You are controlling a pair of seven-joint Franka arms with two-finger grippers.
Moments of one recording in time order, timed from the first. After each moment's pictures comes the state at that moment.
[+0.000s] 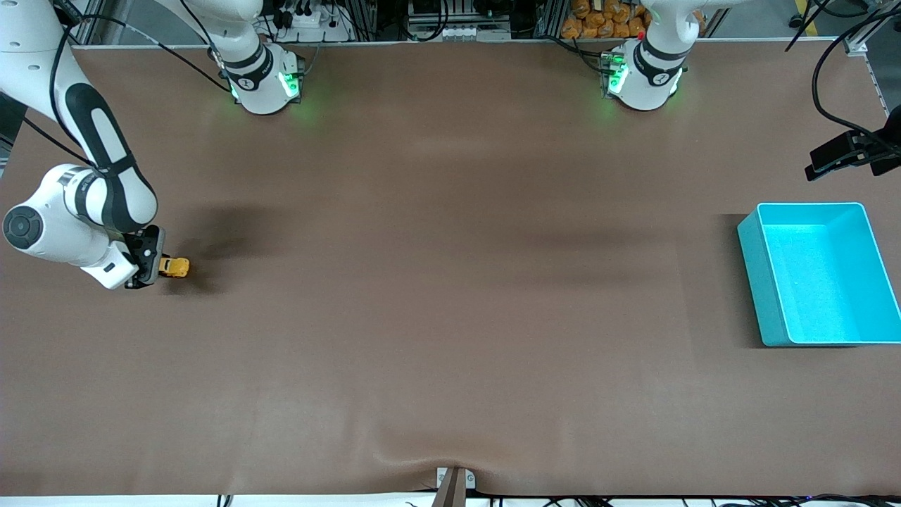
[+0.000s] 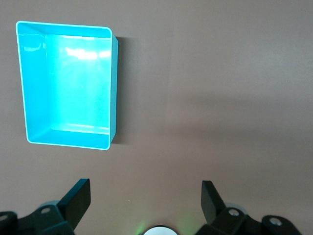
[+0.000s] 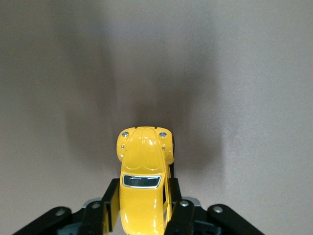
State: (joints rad) left arm 0.06 0.01 -0.01 -1.53 0.03 1.46 -0.02; right arm -0.29 0.45 -0.04 -2.09 -0.06 2.41 -1.78
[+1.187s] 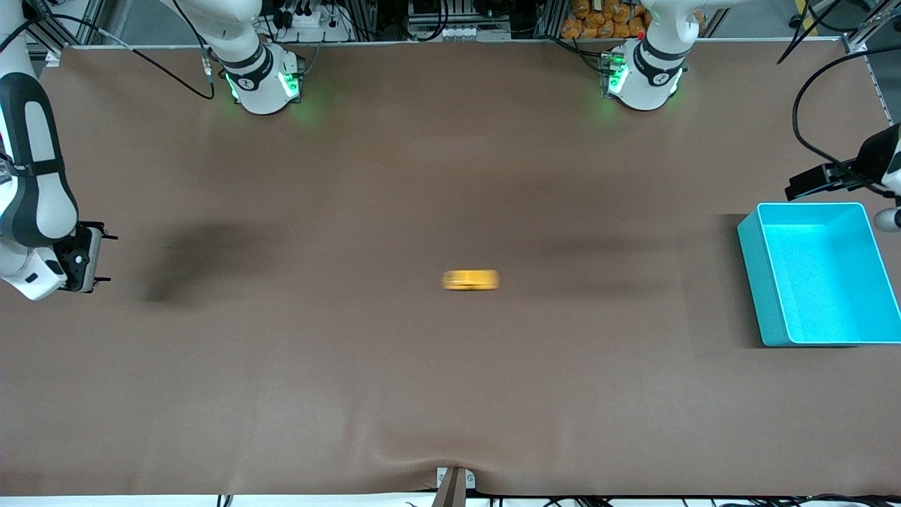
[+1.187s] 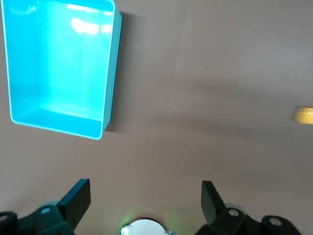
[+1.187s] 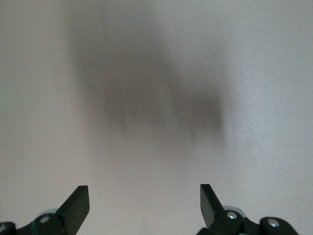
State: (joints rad) left arm 0.06 0.08 -0.02 -1.57 0.03 1.47 -0.17; right arm -0.36 0.47 -0.03 -1.77 -0.06 1.98 -1.77
